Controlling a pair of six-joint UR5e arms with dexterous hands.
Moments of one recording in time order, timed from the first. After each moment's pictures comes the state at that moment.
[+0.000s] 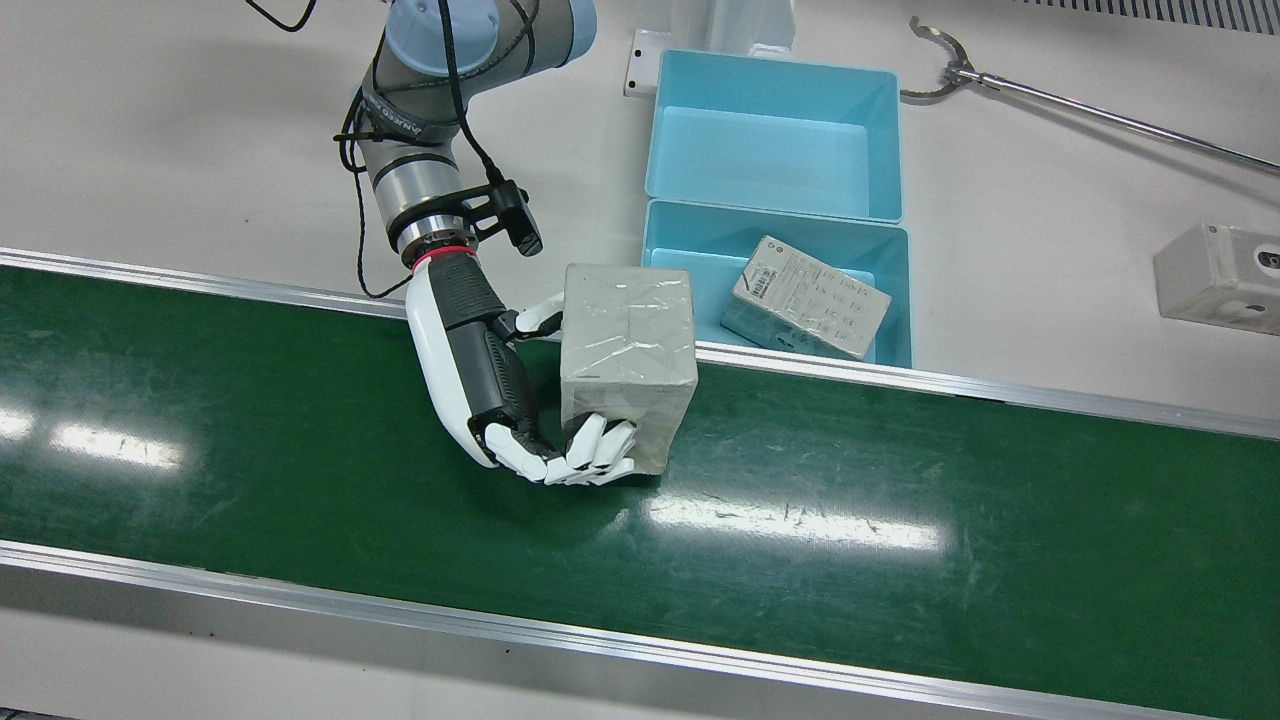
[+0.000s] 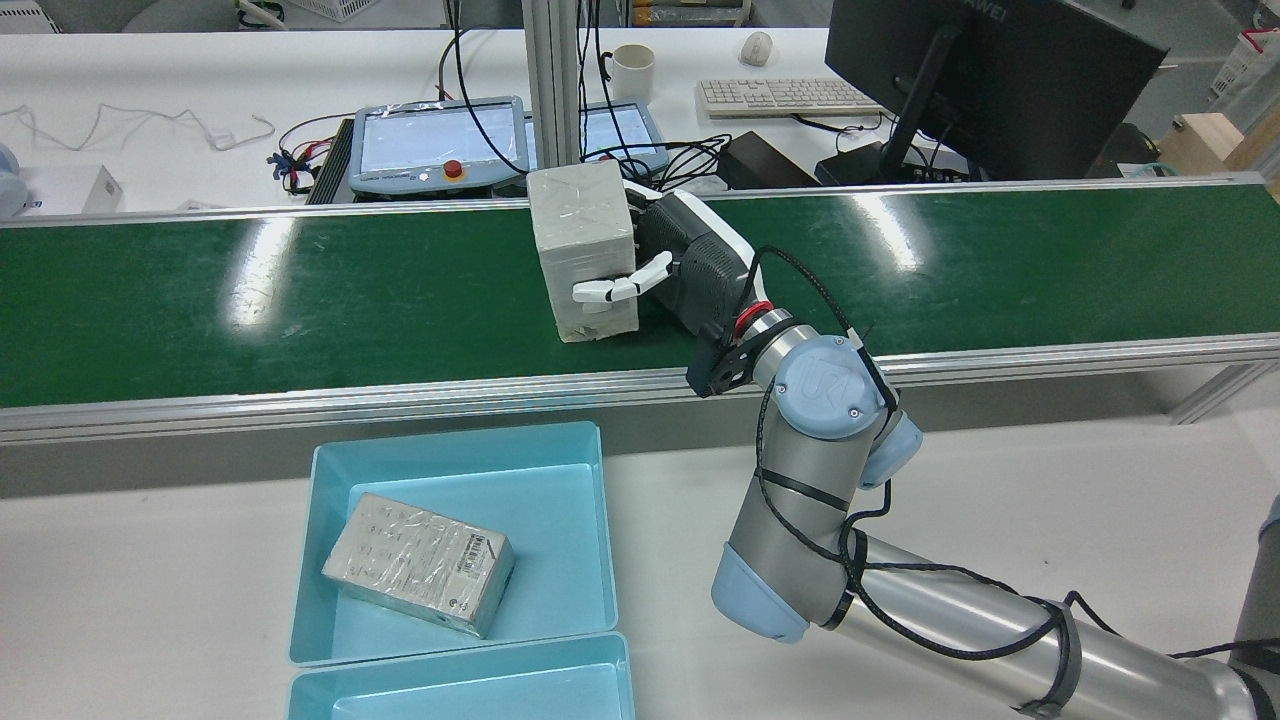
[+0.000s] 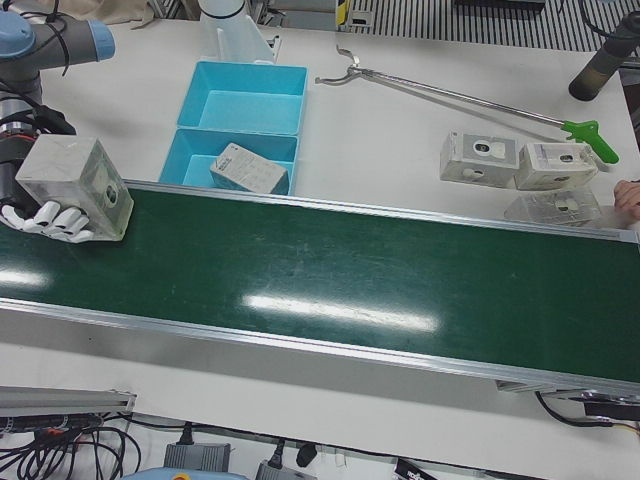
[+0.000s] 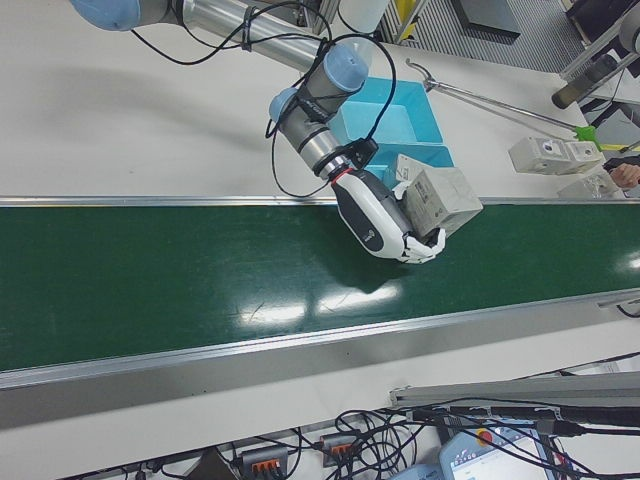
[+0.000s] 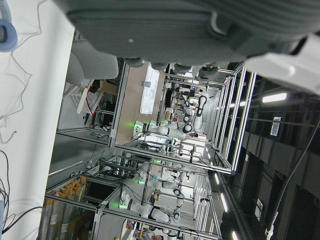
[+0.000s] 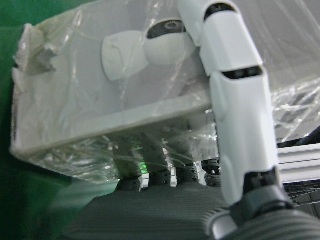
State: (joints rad) left arm -1.86 -1.90 -1.77 0.60 1.96 -0.16; right arm 0.68 -0.84 1.65 -3.53 -1.09 -0.11
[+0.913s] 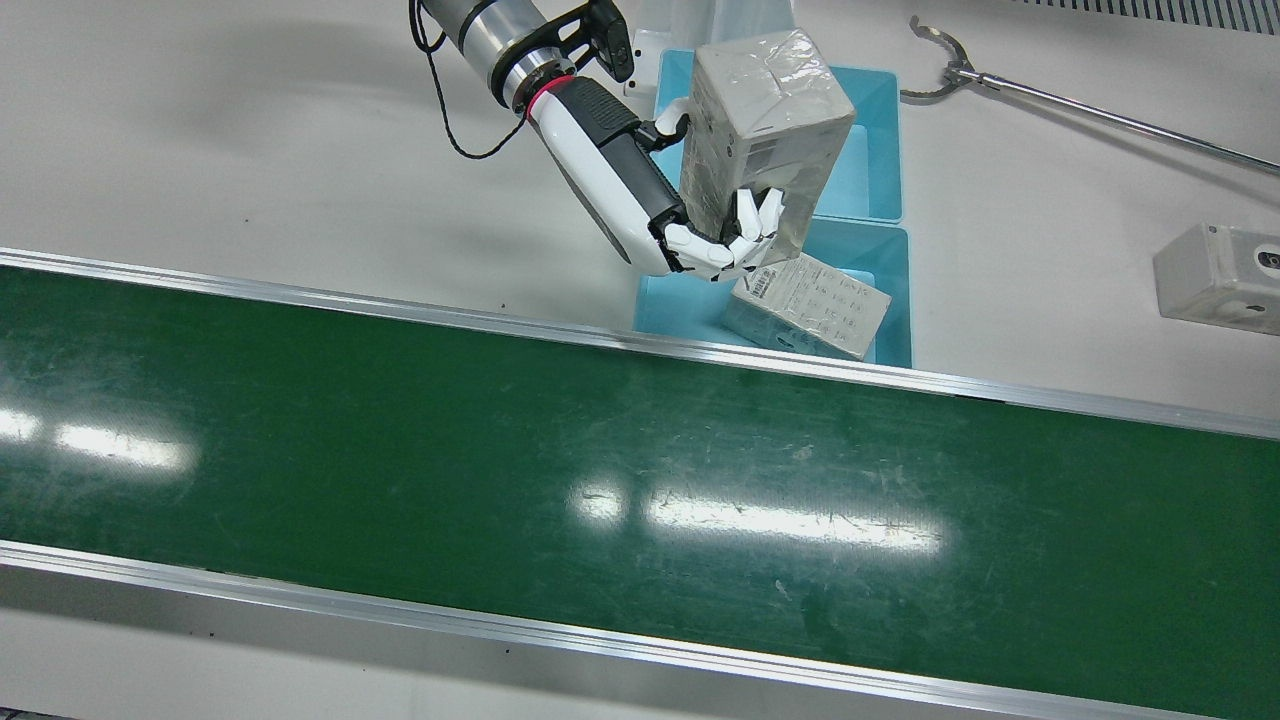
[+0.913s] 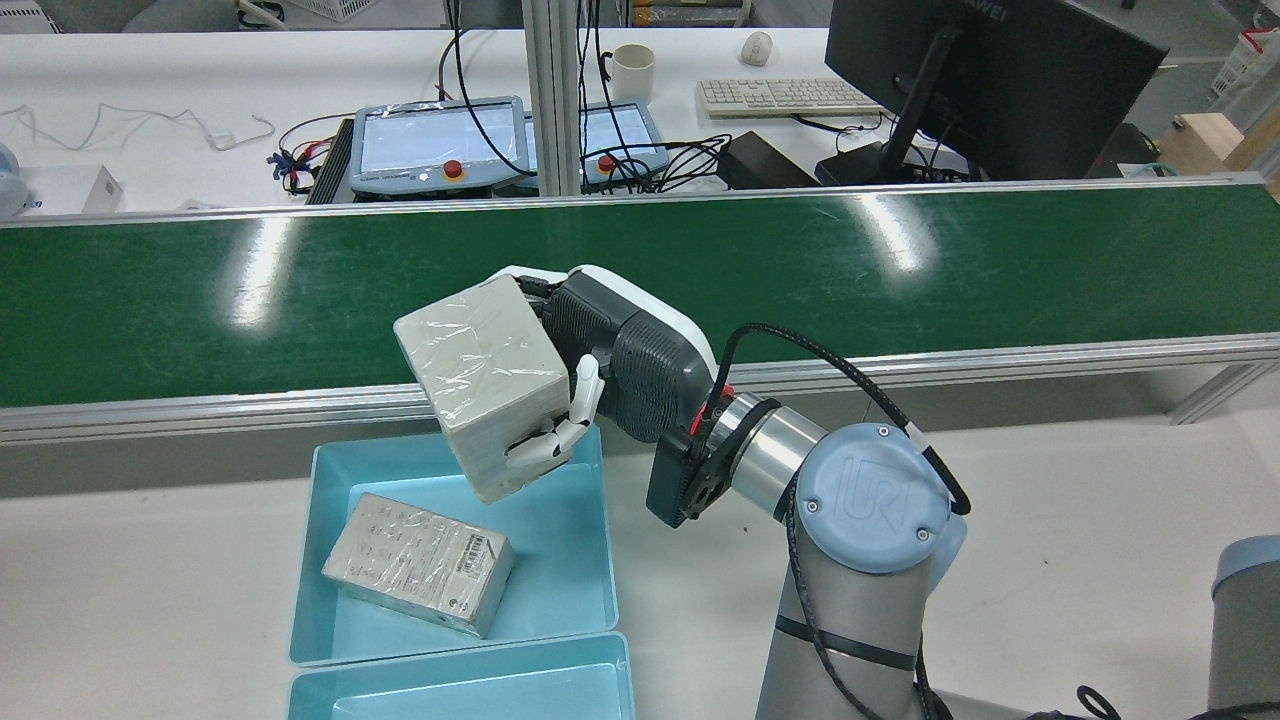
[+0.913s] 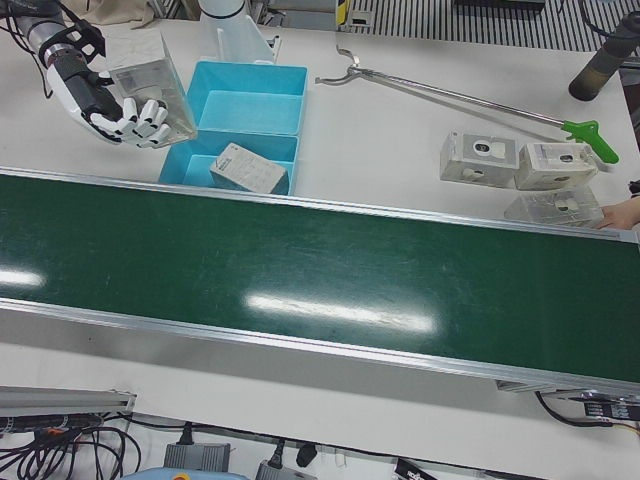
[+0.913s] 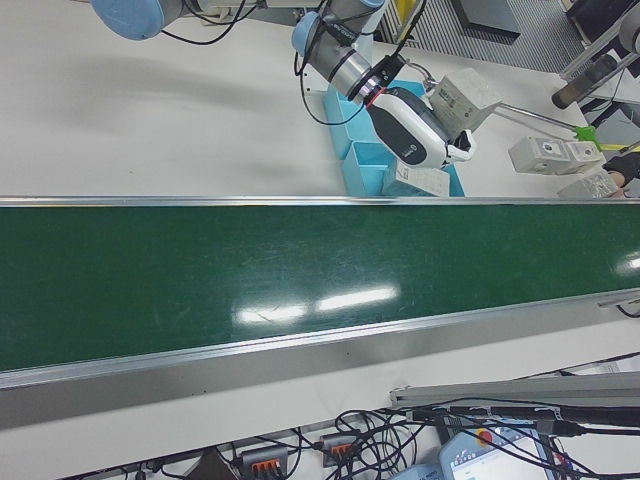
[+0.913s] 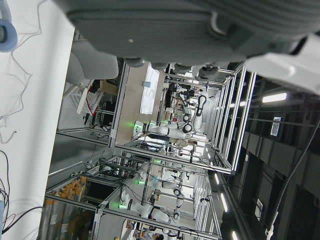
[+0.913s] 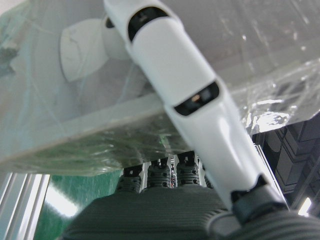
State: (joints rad) left arm -1.86 -1.90 -1.77 0.60 1.96 -0.16; right arm 0.51 -0.86 1.97 -3.77 -1.21 -0.14
